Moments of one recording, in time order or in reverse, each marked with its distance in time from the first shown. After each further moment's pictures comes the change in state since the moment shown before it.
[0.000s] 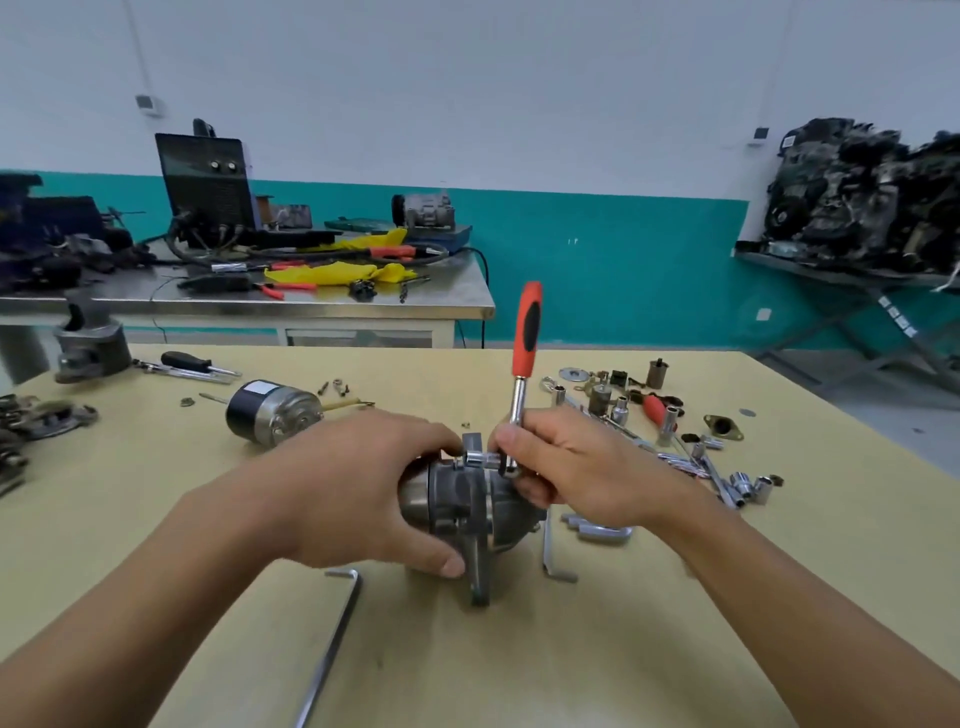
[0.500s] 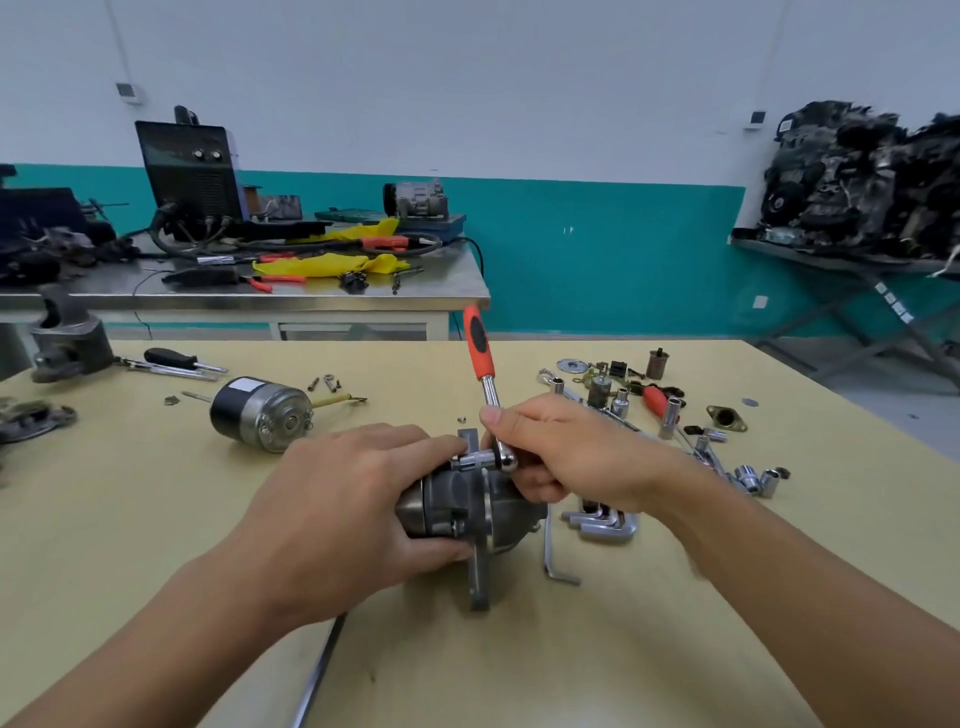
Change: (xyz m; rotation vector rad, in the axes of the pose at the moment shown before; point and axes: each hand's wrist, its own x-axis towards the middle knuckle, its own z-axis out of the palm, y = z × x) left_hand -0.008 0.005 0.034 0.150 0.475 0.119; right_hand 0.014 -0.015 0.000 0.252 -0.082 0.221
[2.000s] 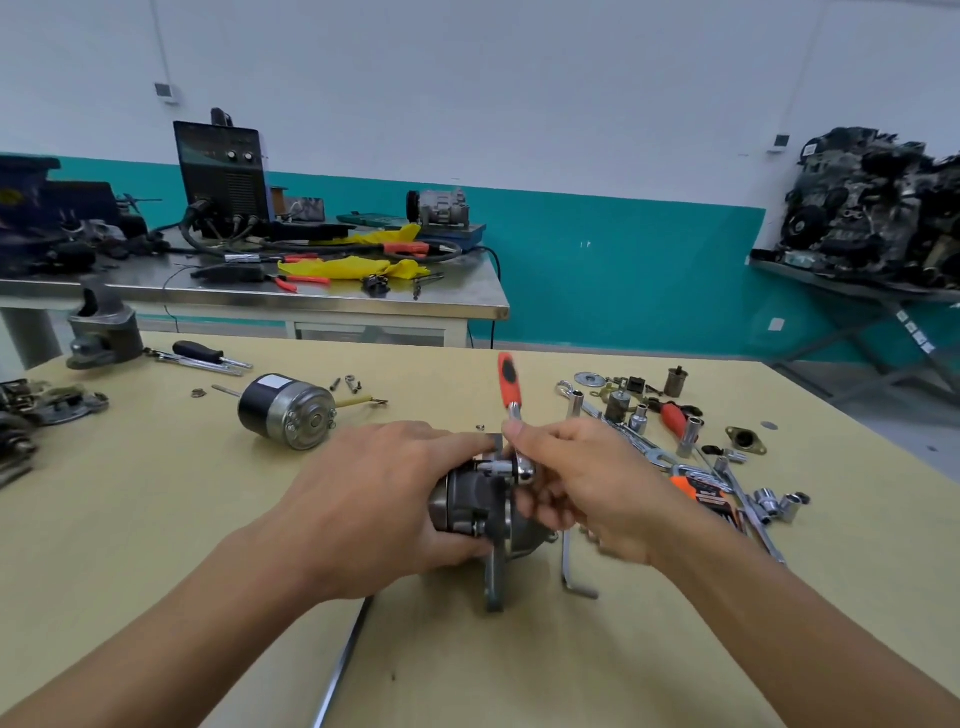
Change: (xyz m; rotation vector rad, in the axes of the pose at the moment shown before) left_hand 0.007 -0.010 0.004 -0.050 -0.136 -0.049; right_hand -0.006 0.011 0.021 0.127 0.224 0.015
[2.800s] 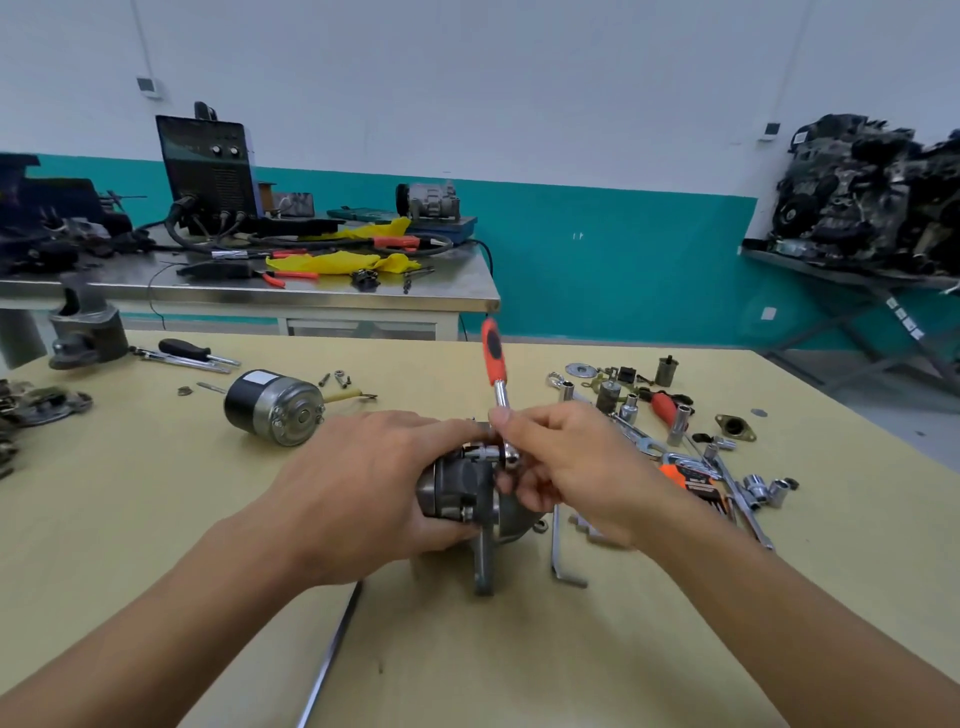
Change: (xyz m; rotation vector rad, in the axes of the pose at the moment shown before) left_hand 0.005 0.000 0.002 -0.007 0.031 0.035; right_hand 0.005 0.003 -0.003 0.017 0.010 -0.038
